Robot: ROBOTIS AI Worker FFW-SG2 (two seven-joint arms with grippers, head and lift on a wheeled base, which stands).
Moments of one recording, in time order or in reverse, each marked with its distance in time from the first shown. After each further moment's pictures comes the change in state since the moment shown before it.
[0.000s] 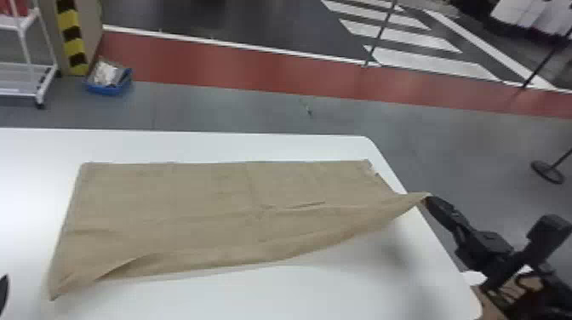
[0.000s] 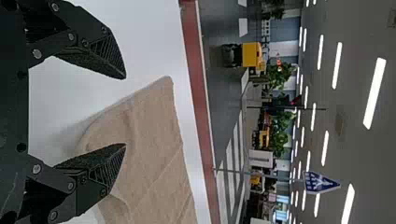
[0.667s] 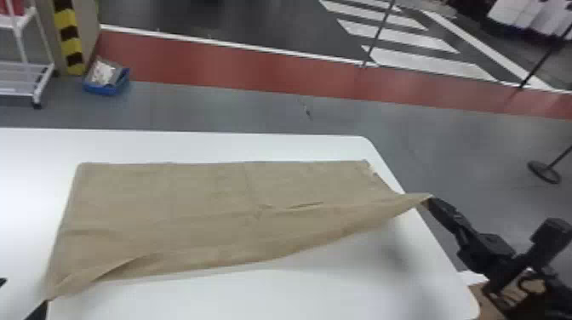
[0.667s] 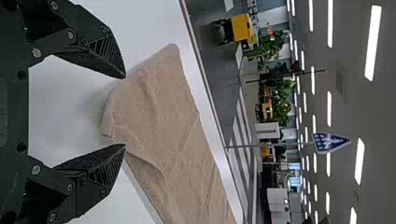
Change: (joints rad) left arm -0.008 0.074 -0.156 0.168 -0.175 -0.276 0.065; right arm 0.011 -0.002 -0.022 0.005 -0.038 0.008 0.004
